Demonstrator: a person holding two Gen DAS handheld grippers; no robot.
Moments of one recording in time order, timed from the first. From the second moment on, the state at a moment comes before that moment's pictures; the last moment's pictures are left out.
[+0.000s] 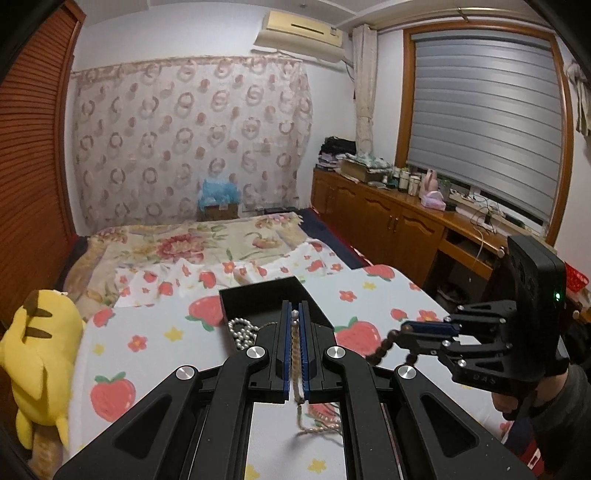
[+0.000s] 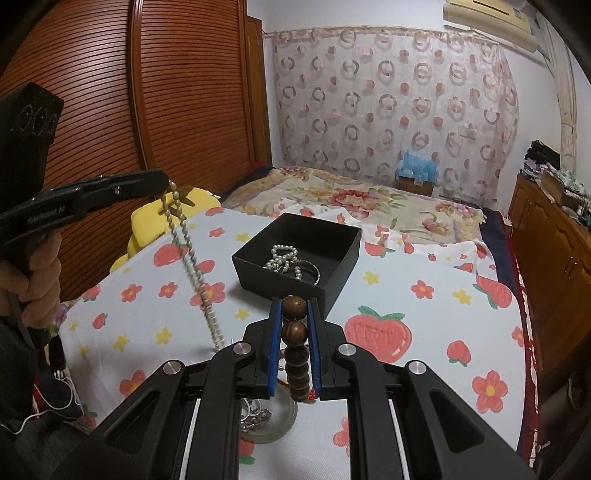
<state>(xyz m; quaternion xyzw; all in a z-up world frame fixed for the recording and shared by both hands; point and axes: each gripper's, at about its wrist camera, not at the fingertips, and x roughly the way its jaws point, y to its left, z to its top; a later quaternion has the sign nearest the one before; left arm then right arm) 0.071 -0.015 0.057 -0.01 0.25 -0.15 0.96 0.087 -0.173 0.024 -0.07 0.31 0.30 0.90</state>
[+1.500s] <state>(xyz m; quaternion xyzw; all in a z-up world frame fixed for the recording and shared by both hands) 0.143 -0.020 0.129 0.03 0.19 -0.13 0.97 0.163 -0.135 0.062 -0.07 0.27 0.31 0.91</state>
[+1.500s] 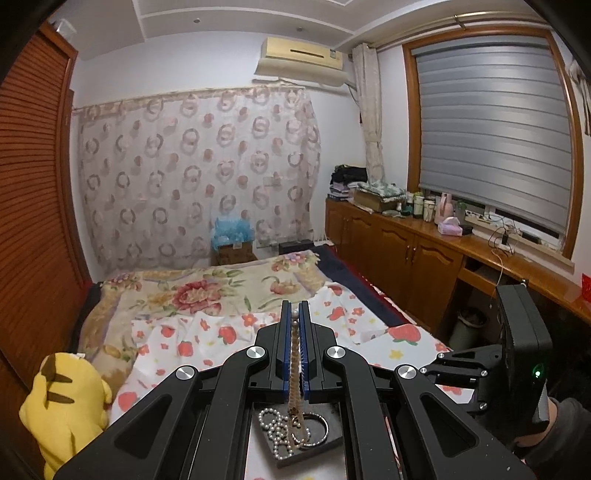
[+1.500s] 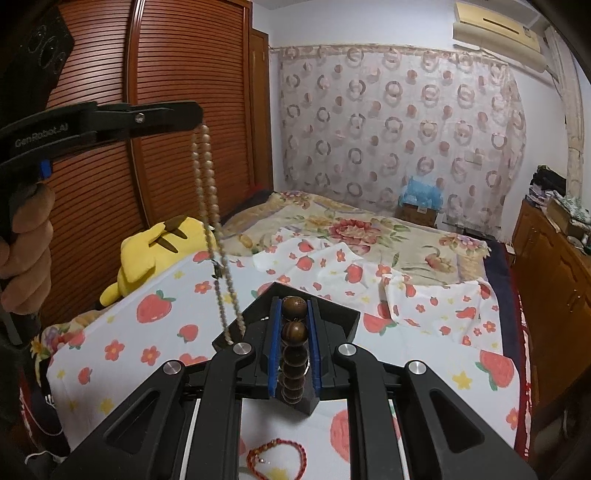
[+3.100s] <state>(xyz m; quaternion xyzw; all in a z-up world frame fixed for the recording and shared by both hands) 0.191 -0.009 0.012 0.00 0.32 -0.16 0.94 0.185 -0.139 0.008 -0.07 0.31 0.30 0.90</state>
